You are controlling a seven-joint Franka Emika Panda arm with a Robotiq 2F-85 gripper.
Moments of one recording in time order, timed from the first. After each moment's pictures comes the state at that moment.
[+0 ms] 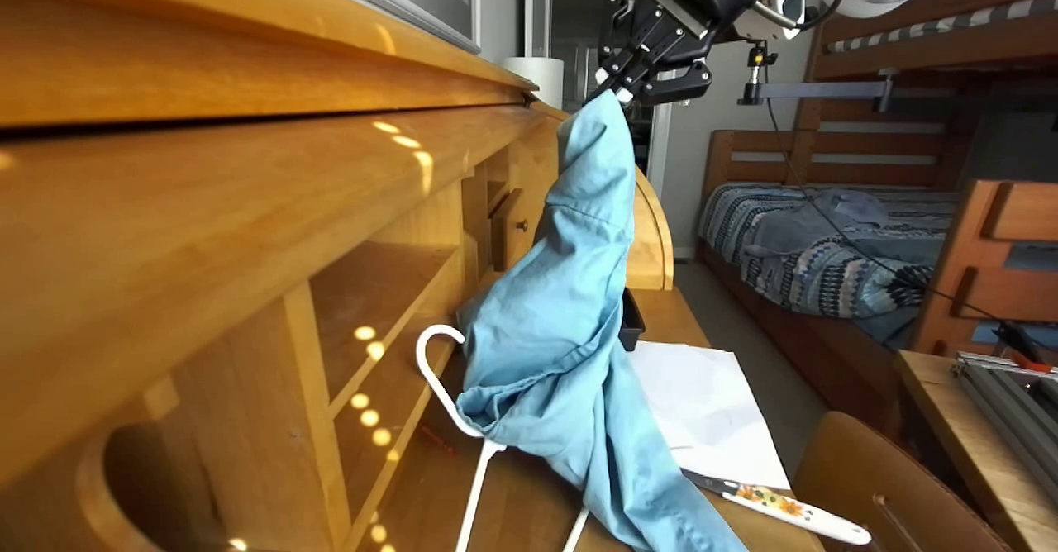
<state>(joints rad) 1.08 -0.56 -0.95 -2.53 -0.20 2.91 1.71</state>
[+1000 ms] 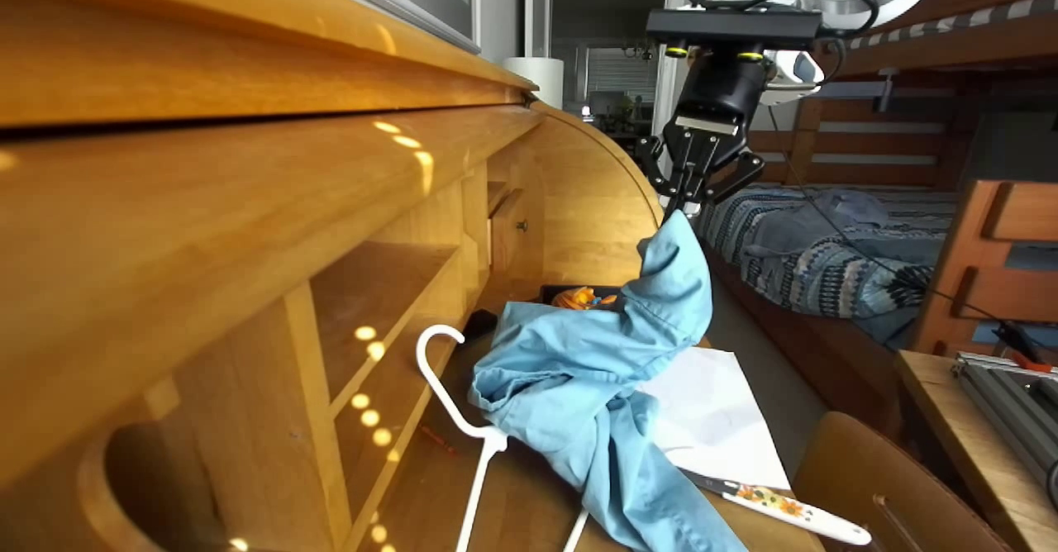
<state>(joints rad) 0.25 -0.25 -0.24 -2.51 0.53 2.41 1.37</state>
